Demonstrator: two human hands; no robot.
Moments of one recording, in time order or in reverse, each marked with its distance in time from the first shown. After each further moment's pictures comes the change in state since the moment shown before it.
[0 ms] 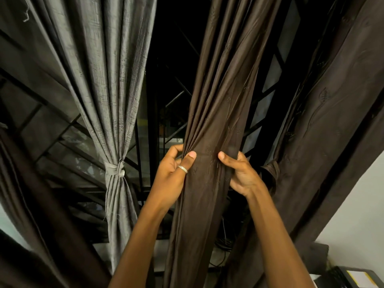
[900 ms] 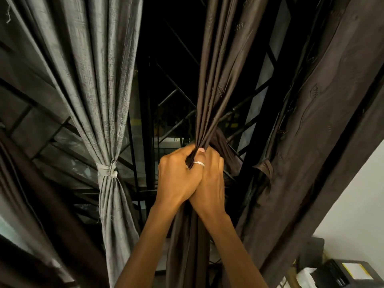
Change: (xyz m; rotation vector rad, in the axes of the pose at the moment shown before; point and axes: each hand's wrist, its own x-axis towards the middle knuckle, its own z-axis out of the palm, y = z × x) left_hand 0.008 -0.009 0.030 0.754 0.222 0.306; right_hand -0.034 0.050 0.075 -1.316 0.528 -0.565
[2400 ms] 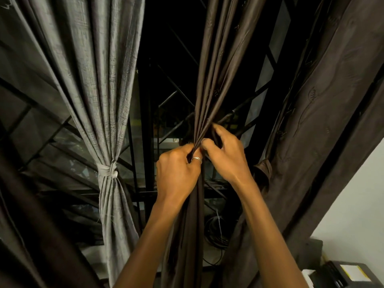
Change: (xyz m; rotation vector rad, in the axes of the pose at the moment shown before) left_hand 0.009 -0.004 0.000 0.169 0.050 0.053; right_hand 0.073 0.004 -0.056 0.390 -0.277 0.130
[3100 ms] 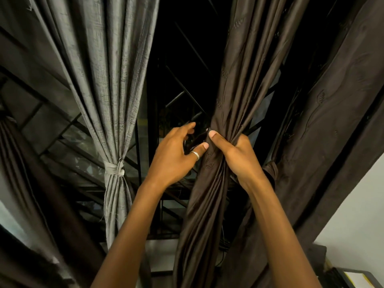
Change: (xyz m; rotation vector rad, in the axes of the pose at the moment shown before) left_hand 0.032 -0.006 -0.032 -0.044 -0.278 -0.013; right_hand 0.000 -0.006 -0.007 0.340 -0.003 0.160
